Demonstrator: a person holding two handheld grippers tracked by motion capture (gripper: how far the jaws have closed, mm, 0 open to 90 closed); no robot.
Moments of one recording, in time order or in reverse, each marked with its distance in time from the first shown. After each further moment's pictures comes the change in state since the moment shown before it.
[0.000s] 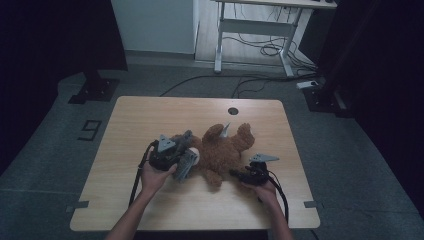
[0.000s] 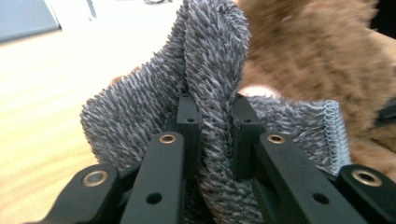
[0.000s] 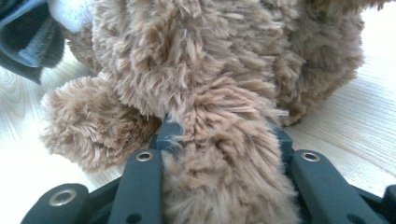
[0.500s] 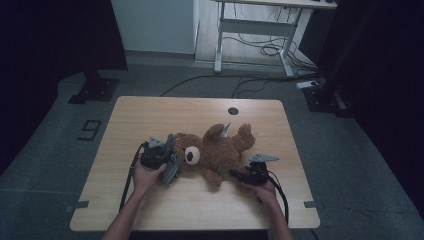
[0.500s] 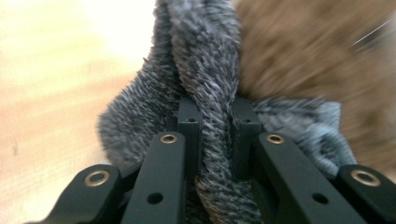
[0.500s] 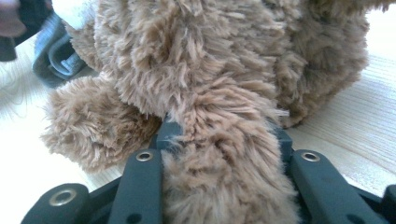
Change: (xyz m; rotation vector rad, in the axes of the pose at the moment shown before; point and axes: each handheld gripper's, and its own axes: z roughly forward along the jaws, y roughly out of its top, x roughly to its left) left arm 0.045 -0.039 0.028 0.177 0.032 -0.125; right arm -0.001 -0.001 0.001 -0.001 0.008 0.008
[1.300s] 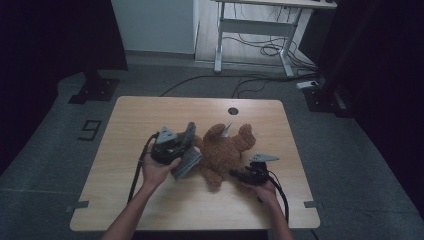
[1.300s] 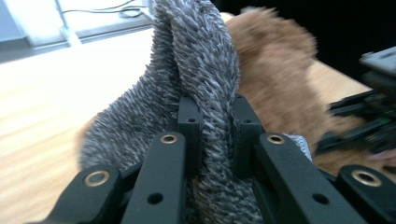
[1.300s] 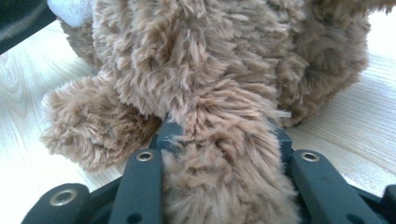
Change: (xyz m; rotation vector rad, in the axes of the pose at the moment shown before) left arm -0.082 0.069 -0.054 -0.219 -0.158 0.171; right arm -0.001 0.000 0.000 0.002 0.002 -0.002
